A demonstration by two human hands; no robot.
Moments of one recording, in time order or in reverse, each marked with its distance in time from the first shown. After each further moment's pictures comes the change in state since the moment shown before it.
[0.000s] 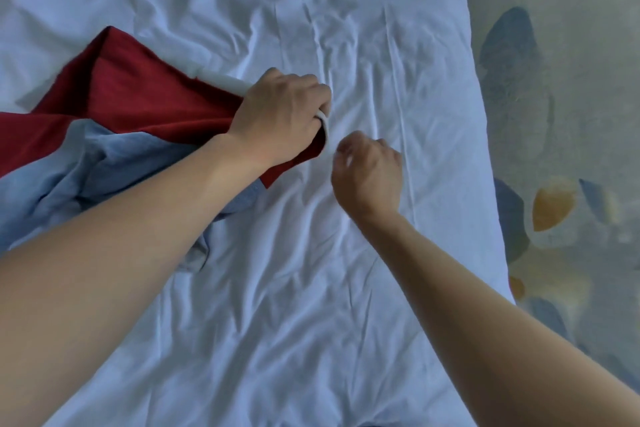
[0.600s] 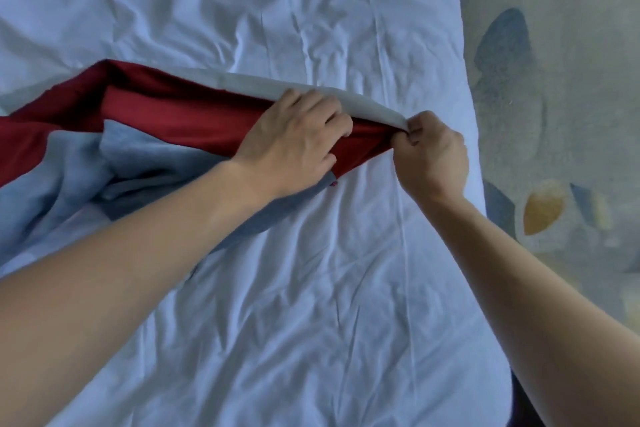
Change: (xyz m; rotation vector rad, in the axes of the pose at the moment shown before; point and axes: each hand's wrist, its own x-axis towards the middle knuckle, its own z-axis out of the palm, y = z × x) left_hand 0.009 0.019 0.011 0.150 -0.031 0.195; right_hand 0.057 0.054 -0.056 0.092 0.012 0.268
